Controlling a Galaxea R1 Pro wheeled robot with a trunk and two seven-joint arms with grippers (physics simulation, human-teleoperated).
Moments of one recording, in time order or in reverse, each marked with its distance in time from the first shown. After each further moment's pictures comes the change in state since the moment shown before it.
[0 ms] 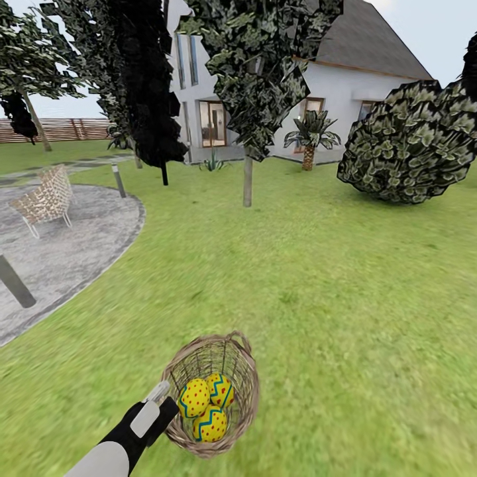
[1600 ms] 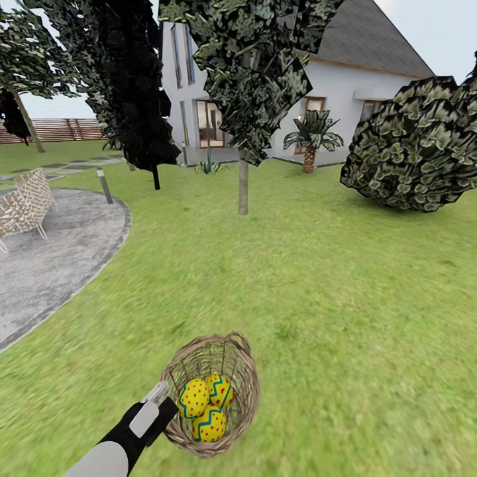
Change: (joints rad) left arm 0.000 0.003 0.001 0.002 0.003 0.000 0.000; right arm 0.000 0.000 0.000 0.000 0.000 0.000 0.000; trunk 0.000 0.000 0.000
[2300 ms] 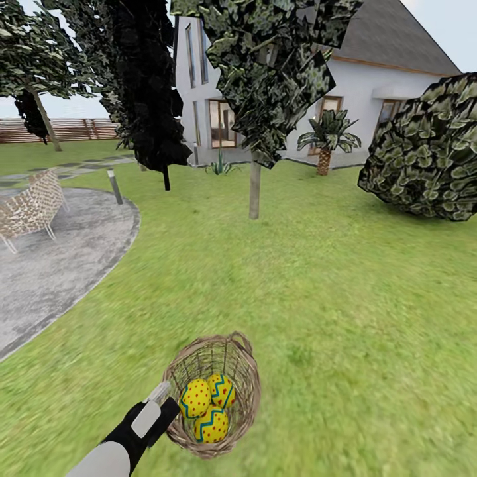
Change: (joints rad) left arm 0.000 -0.008 -0.001 0.001 -0.004 0.000 0.000; right arm 0.000 0.017 0.000 0.000 0.000 0.000 0.000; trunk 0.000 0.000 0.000
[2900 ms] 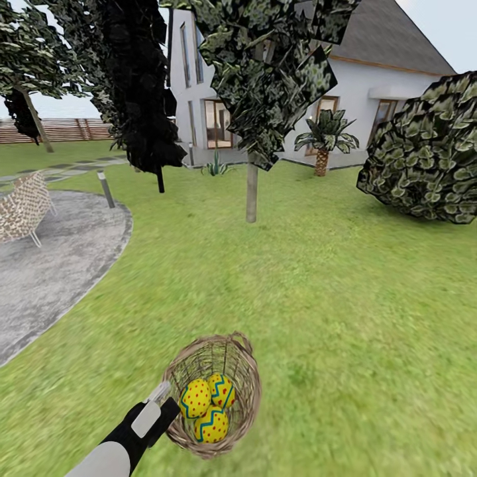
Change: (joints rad) left arm 0.000 -0.001 0.000 0.001 0.001 0.000 0.000; right arm 0.000 0.001 0.000 0.000 0.002 0.000 0.000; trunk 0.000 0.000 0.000
